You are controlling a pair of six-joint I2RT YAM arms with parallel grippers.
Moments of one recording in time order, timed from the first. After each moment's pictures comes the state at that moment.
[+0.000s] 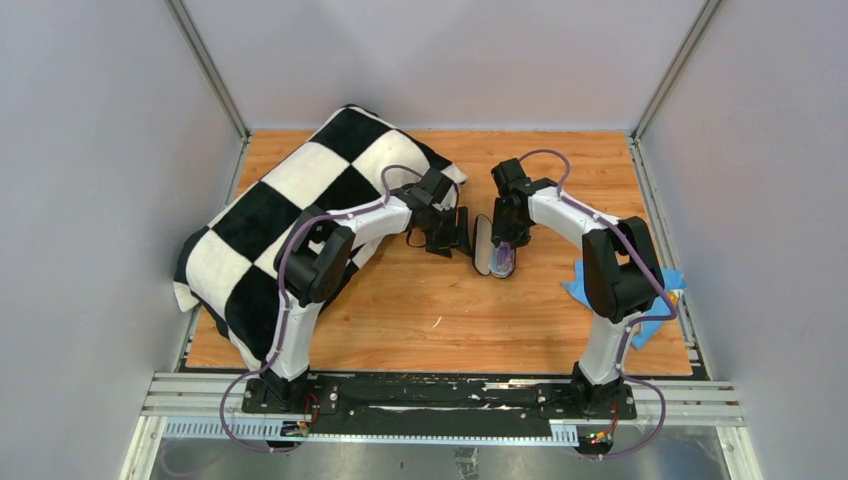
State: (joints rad) left arm -0.65 2.11 1.52 -0.40 0.36 -0.59; right arm 0.39 1.84 1.32 -0.69 0.11 0.47
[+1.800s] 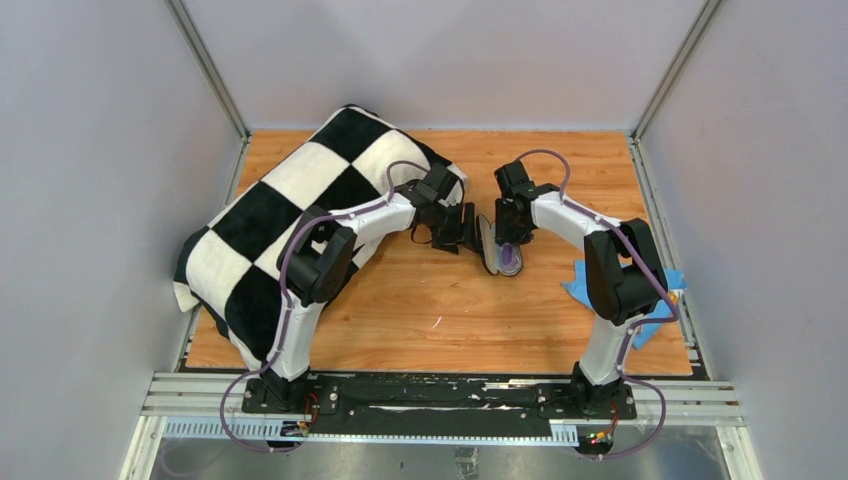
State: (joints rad) left arm -0.67 2.13 1.58 -0.42 0.38 -0.59; right arm 0.37 1.82 1.26 -0.58 0.12 0.35
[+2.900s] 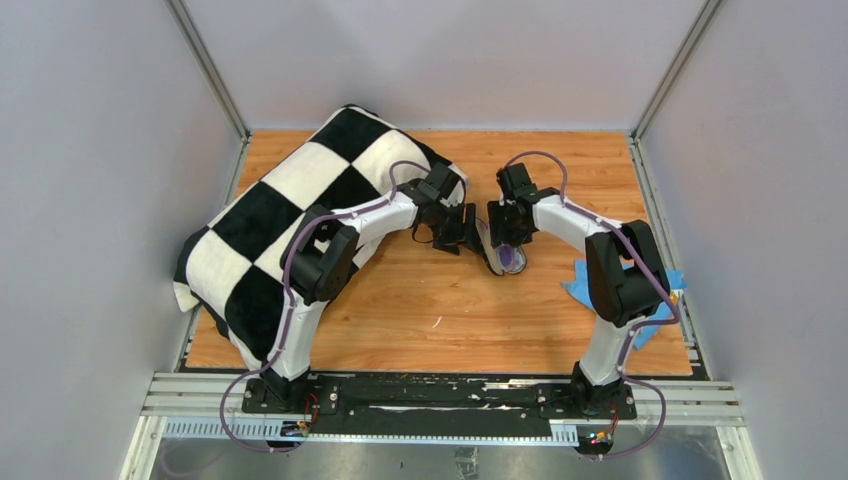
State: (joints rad) left arm -0.67 2.15 1.61 -0.45 0.39 -0.58; right arm 0.37 1.81 1.22 -0.51 0.03 0.24
